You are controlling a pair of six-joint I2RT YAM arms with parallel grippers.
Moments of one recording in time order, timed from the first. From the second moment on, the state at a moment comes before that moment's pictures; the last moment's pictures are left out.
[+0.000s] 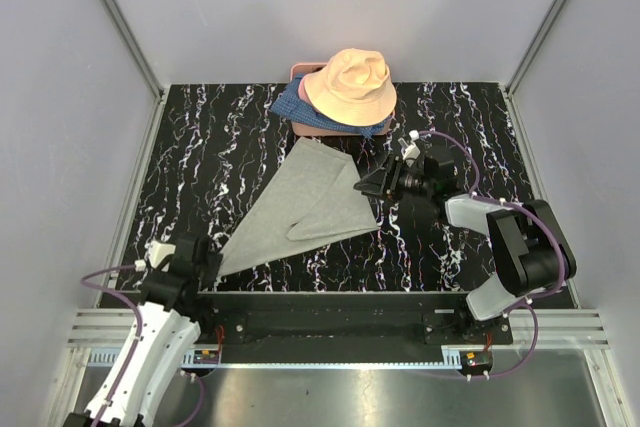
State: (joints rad) left arm -0.23 0.36 0.31 -0.95 -0.31 -1.45; right arm 0.27 1.57 0.66 0.52 -0.80 0.85
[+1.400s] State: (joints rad) left arm -0.23 0.57 0.37 -1.01 -0.26 -1.52; right arm 0.25 1.80 0.65 0.87 -0.93 1.10
